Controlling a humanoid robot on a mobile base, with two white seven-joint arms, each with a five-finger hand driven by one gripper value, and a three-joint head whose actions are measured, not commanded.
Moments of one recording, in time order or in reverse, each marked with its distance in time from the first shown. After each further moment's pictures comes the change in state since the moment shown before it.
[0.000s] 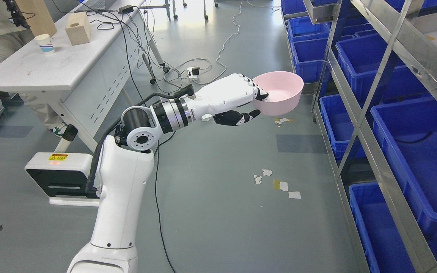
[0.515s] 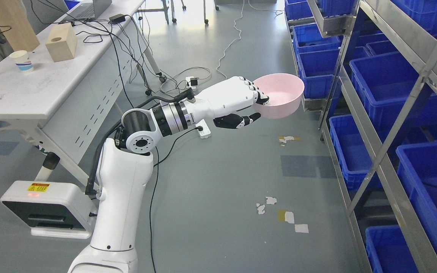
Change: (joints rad) left arm 0.011 0.000 0.003 -0.005 0.000 -0.041 0.013; right arm 0.000 0.000 0.000 0.000 0.000 -0.002 -0.005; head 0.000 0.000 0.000
